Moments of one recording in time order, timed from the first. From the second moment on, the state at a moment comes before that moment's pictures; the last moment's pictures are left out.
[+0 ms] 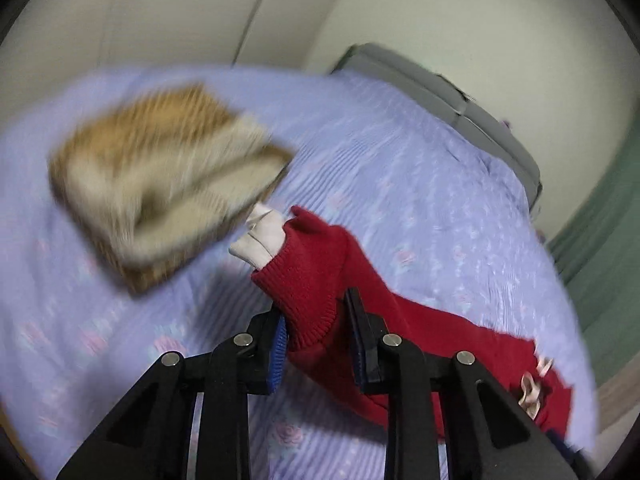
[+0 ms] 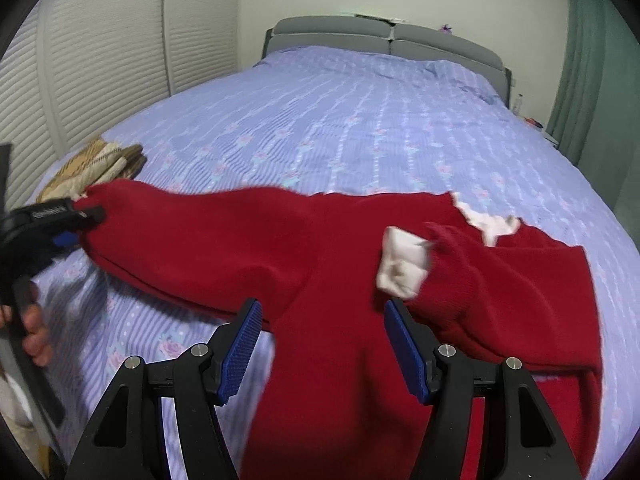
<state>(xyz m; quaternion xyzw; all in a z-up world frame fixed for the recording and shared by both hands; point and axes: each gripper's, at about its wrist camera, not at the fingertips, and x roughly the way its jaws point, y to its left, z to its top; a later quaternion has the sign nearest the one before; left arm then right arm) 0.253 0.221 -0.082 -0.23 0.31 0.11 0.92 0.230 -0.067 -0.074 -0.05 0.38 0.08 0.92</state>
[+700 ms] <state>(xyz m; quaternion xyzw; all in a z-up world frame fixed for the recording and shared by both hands) 0.282 -0.081 0.040 0.03 0.26 -0.13 0.96 0.155 -0.283 -0.021 0.06 0.32 -0.11 0.94</state>
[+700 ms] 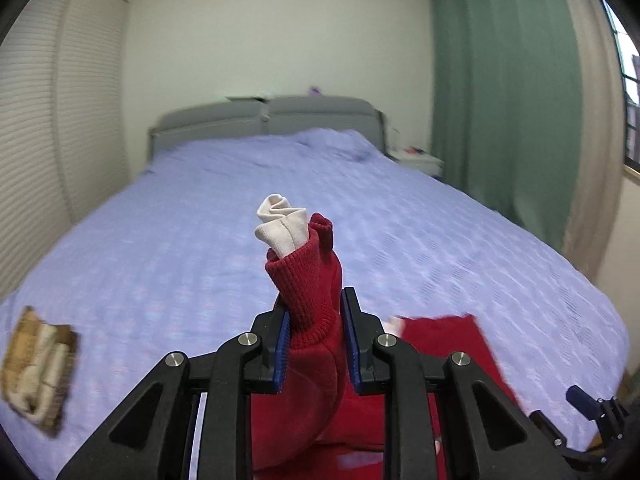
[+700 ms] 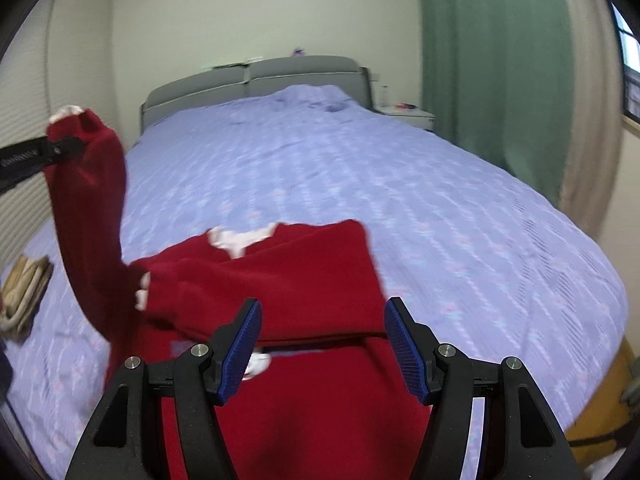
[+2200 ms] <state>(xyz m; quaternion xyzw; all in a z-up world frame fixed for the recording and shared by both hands) 0.242 -0.024 -0.119 0.05 0.39 -0.13 0.91 0.257 -0.301 -0.092 0.17 0.40 -0.04 0.90</state>
